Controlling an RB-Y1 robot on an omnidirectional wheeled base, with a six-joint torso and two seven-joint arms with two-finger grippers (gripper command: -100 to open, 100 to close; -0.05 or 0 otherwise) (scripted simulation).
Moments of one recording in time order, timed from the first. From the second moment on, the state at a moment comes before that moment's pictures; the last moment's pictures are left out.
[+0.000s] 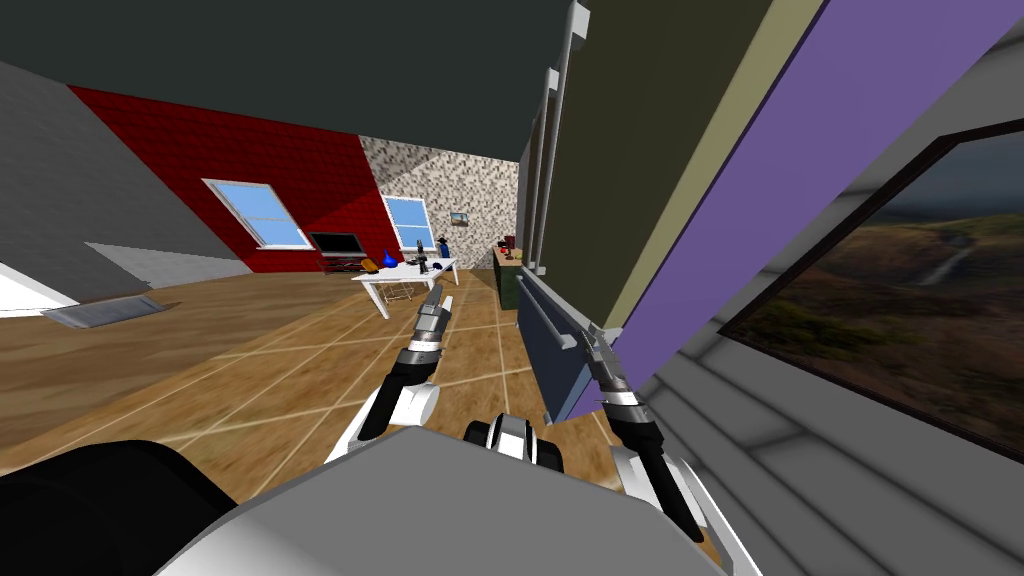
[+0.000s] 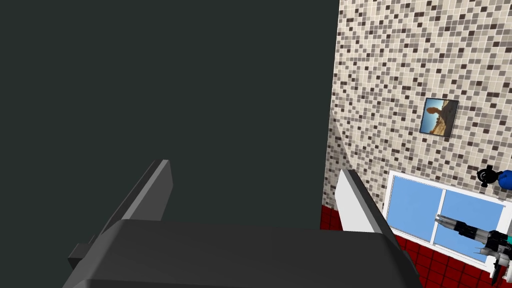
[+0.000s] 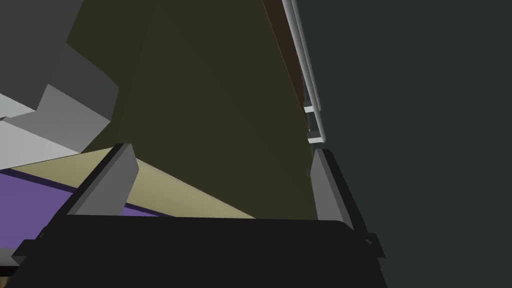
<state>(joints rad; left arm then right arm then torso) 0.46 0.03 -0.01 -2.33 -0.04 -0.37 -0.13 0.42 -0.22 0.05 -2.05 0.28 -0.43 0.62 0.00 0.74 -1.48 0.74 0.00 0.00</state>
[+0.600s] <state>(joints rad) 0.46 0.03 -0.01 -2.33 -0.04 -0.37 -0.13 0.39 -0.24 0.04 -1.98 0.37 -0.45 0.78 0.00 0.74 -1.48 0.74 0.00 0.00</state>
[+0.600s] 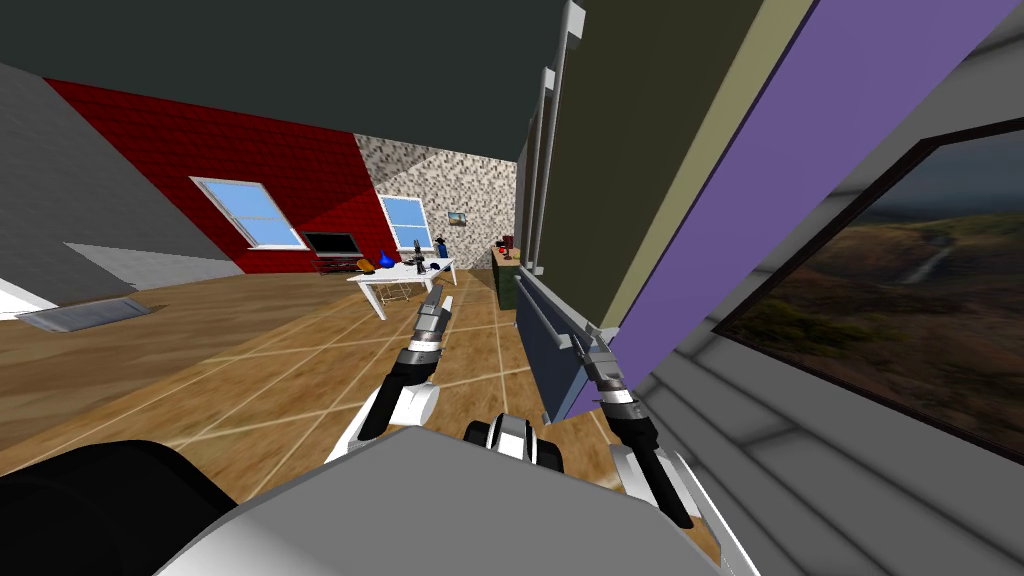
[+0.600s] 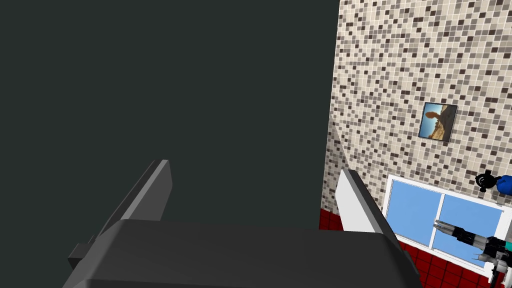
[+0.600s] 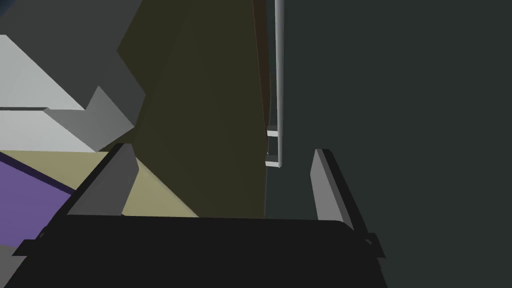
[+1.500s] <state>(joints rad) 0.46 0.03 -0.01 -2.33 -0.04 -0.37 -0.13 0.35 -0.25 0.04 -1.90 0.49 -0.49 1.02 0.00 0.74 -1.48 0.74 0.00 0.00</state>
